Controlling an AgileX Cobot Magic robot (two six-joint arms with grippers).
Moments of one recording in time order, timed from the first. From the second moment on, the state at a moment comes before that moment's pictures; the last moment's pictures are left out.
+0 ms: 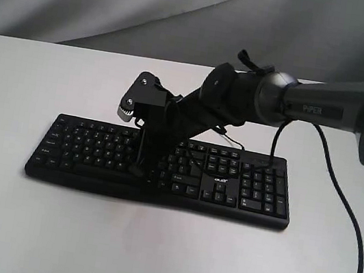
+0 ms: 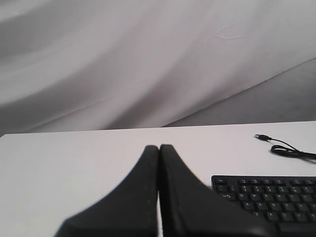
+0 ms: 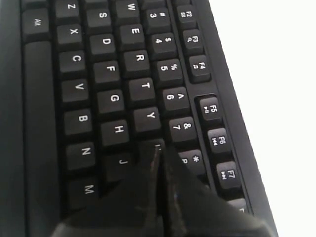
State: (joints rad) left arm 0.15 0.00 0.00 0.12 0.12 -0.07; right arm 0.59 2.27 -1.58 0.75 0.52 -1.31
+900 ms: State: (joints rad) left arm 0.15 0.00 0.00 0.12 0.12 -0.07; right arm 0.66 2.24 -1.58 0.74 0.59 -1.31
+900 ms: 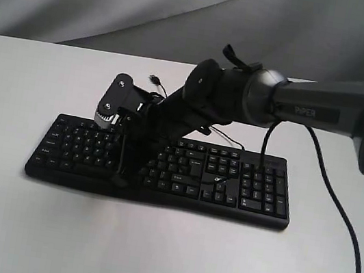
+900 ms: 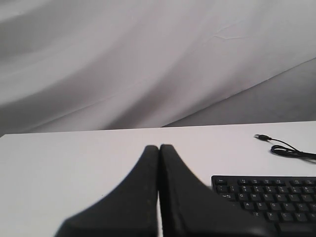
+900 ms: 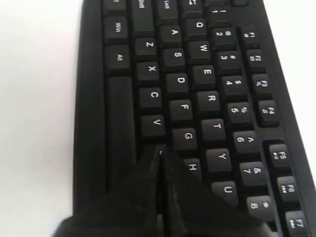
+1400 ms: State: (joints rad) left arm 0.15 0.00 0.00 0.12 0.12 -0.07; right arm 0.66 2.26 -1.58 0.72 0.58 -1.31
